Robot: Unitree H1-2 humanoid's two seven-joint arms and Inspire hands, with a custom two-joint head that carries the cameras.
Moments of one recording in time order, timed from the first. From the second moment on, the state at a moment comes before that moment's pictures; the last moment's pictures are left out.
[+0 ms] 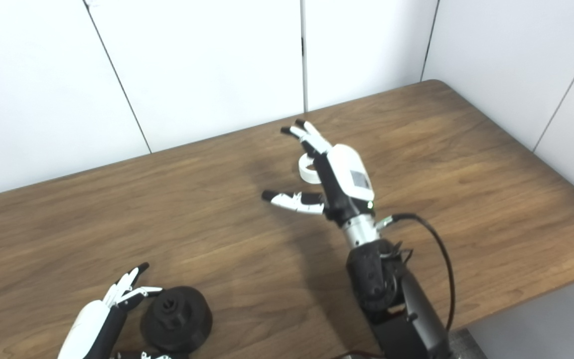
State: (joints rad) left arm 0.09 0.27 -0.29 -0.26 0.63 -0.02 -0.14; right arm -0.15 -0.21 0.02 -0.30 -0.70 0.14 -0.14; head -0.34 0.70
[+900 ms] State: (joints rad) left arm 0.09 0.25 -0.29 -0.26 0.66 -0.02 -0.14; right arm -0.38 -0.40 0.05 -0.02 -0.75 0.25 0.05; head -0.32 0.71
